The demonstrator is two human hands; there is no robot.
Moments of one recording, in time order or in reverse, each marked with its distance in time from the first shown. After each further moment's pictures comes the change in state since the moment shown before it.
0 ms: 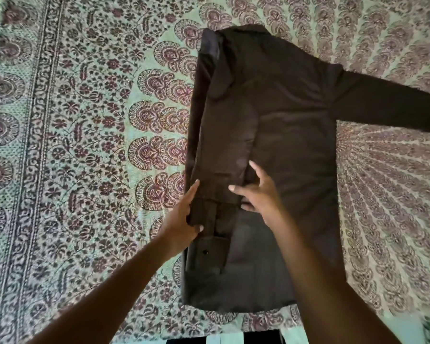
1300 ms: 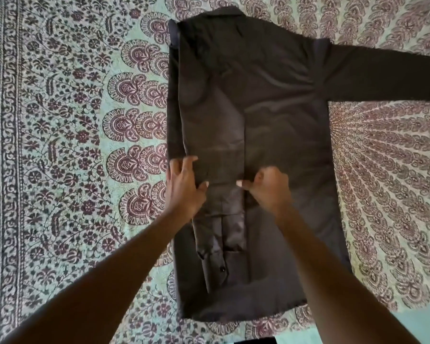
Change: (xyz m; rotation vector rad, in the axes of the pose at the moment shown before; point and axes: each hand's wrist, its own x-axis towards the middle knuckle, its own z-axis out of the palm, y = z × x) left_hand 0.084 0.064 0.027 0.521 0.295 0.165; right_hand 0.028 -0.002 -0.043 -0.580 0.211 -0.129
